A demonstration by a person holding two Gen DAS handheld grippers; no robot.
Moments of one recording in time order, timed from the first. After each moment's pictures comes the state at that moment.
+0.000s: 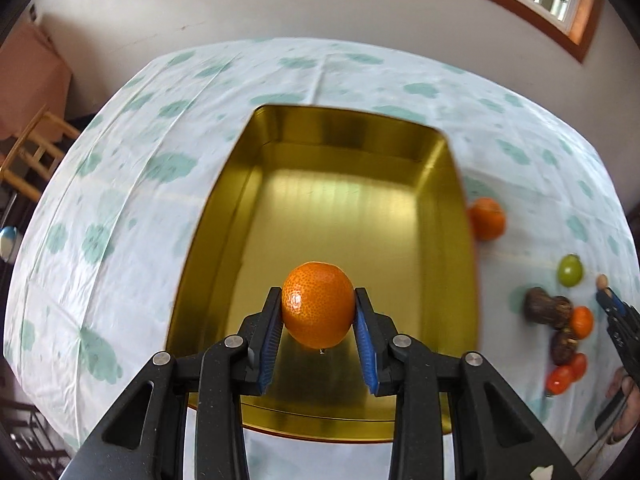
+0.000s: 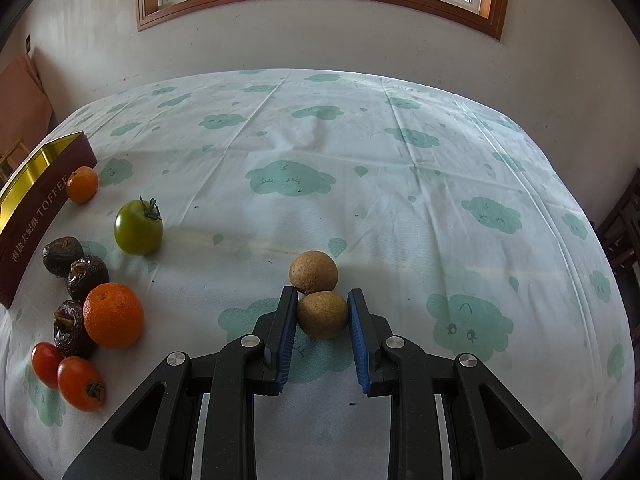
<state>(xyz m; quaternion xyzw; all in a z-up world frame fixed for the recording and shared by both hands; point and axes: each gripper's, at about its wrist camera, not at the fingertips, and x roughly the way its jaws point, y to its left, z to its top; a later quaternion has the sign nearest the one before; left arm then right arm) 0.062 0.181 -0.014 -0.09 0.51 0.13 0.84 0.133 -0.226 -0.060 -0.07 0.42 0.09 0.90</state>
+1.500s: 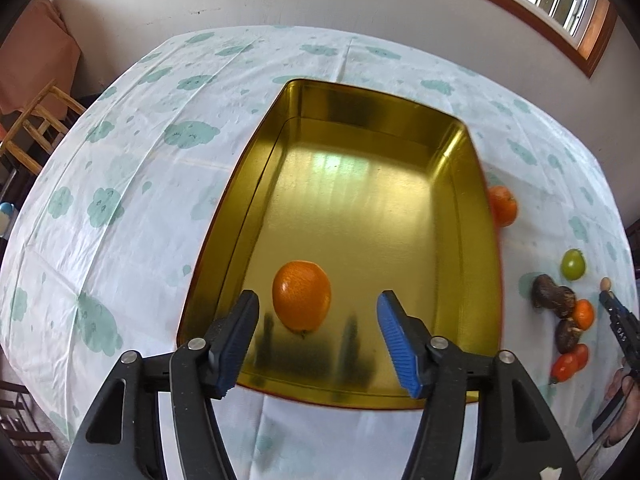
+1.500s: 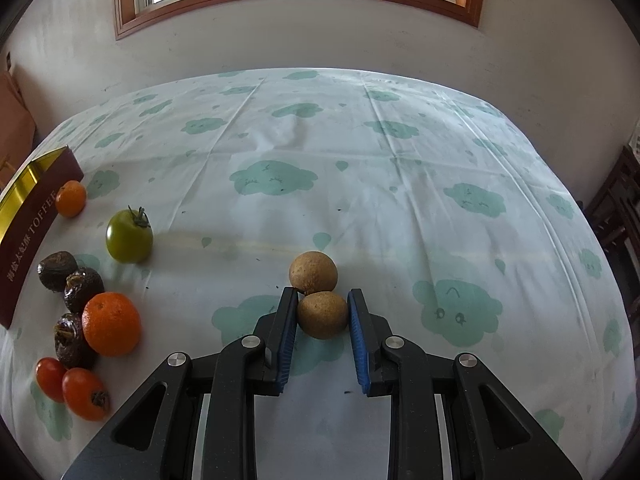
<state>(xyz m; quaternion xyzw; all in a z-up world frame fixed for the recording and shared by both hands) 0.035 0.190 -0.020 -0.12 0.51 0.13 0.84 0.129 -0.230 -0.054 -0.05 0.43 0.06 0.90</state>
